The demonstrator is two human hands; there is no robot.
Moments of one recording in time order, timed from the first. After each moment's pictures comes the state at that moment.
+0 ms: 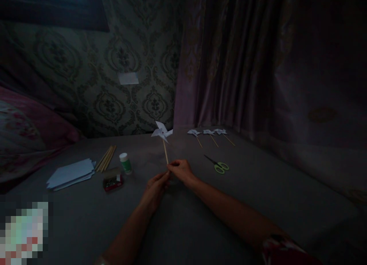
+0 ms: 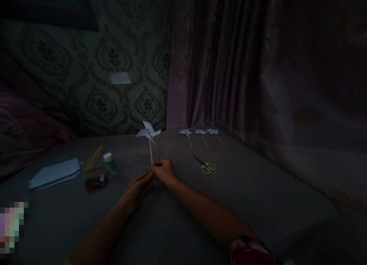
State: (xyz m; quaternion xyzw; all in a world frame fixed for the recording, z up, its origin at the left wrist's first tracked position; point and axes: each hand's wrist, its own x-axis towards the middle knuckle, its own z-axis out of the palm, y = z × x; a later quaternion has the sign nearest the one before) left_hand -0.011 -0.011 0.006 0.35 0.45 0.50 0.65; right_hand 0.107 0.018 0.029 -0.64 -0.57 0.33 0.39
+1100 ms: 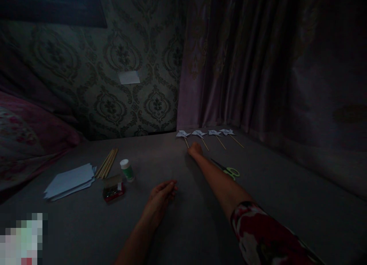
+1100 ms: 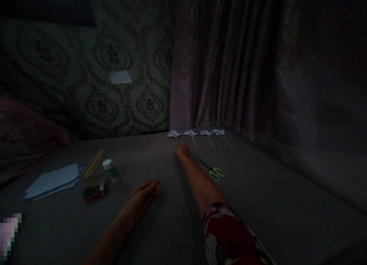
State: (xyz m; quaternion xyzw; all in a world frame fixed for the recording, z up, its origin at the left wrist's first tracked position) left_hand -0.011 -0.011 0.017 0.29 0.50 0.46 0.68; right_hand 0.167 0.148 0.032 -0.83 -0.50 0.15 0.23
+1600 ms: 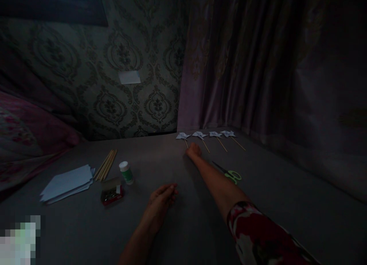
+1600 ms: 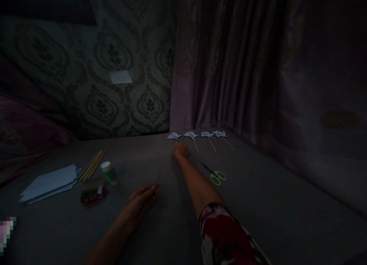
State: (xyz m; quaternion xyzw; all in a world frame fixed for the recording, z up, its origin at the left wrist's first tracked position) left_hand -0.012 -0.009 0.013 0.28 0.50 0.46 0.68; right_hand 0.161 0.166 0.022 -0.82 -0.51 0.12 0.21
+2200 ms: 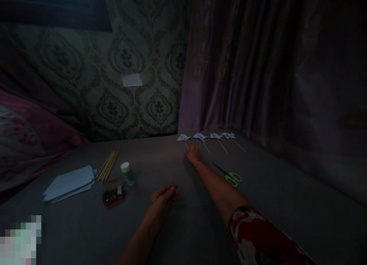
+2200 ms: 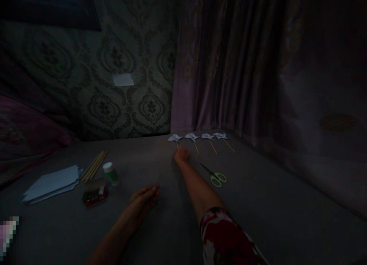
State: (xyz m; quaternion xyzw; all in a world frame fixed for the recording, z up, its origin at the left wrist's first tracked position) left_hand -0.013 -0.010 0.015 0.28 0.49 0.46 0.68; right_hand 0.156 0.158 0.018 -0.81 -0.54 0.09 0.19
